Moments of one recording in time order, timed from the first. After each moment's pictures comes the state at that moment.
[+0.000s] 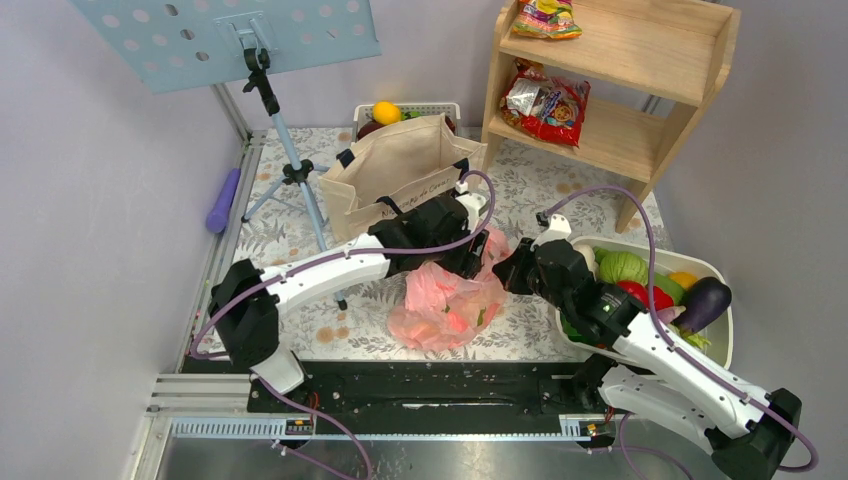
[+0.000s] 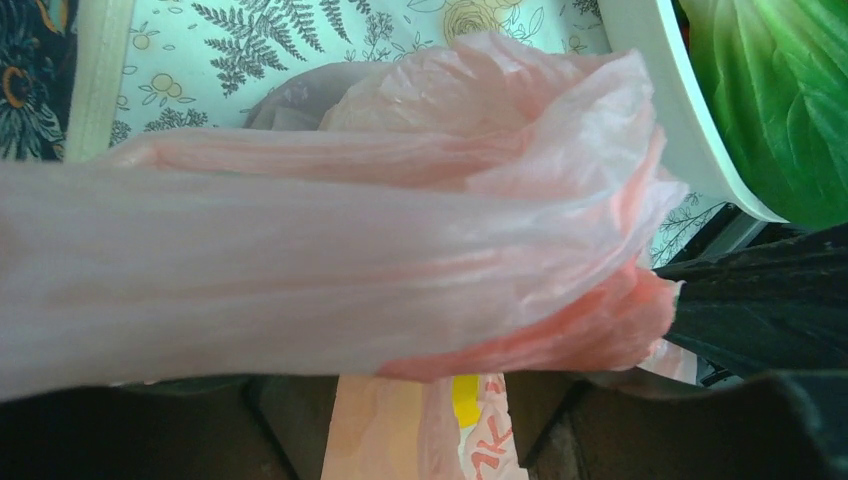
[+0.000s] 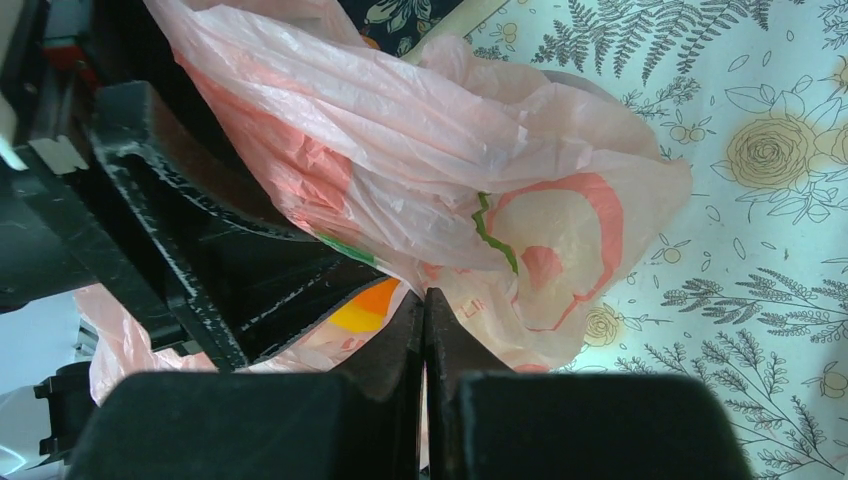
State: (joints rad) left arm -0.95 1.61 1.30 -0.42 0.01 -0.35; right arm 0.77 0.80 0.70 -0.43 0.20 0.75
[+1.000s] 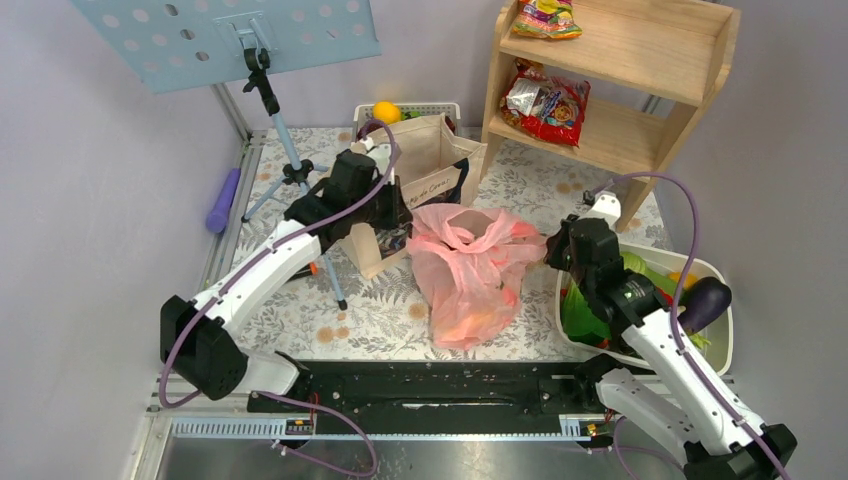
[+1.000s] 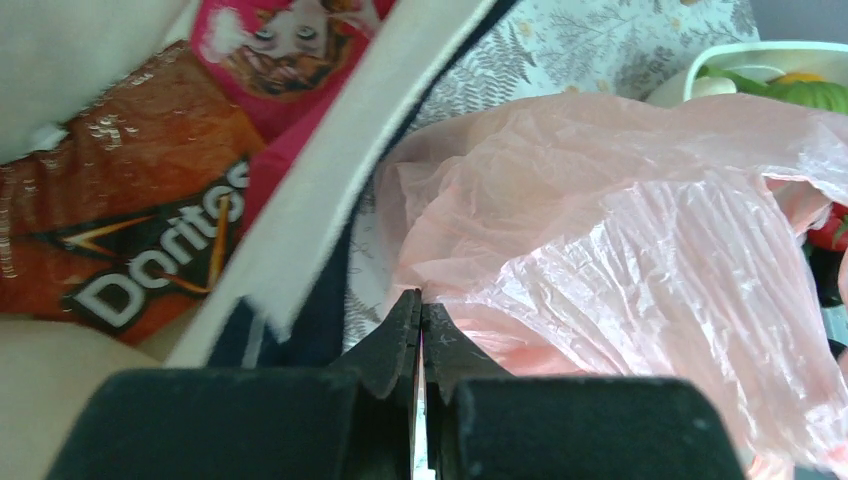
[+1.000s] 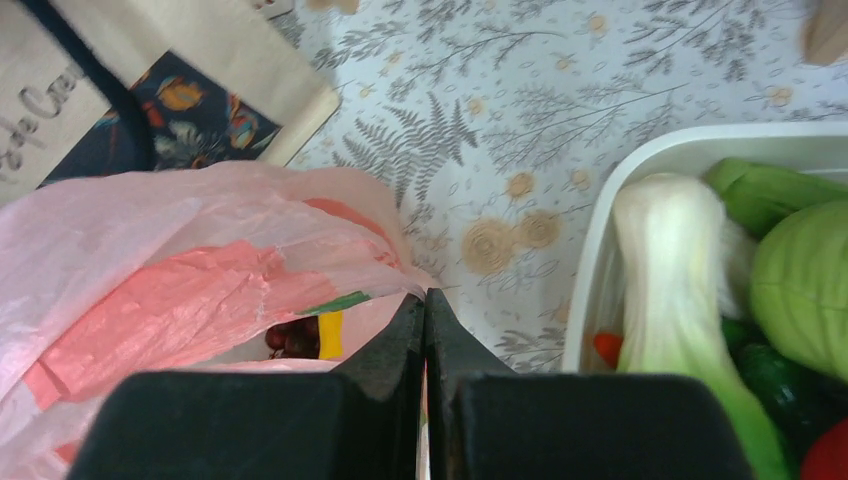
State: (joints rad) left arm -0.57 1.38 1.23 -0.48 0.19 -0.40; right arm 0.51 0.77 0.77 -0.54 0.37 0.56
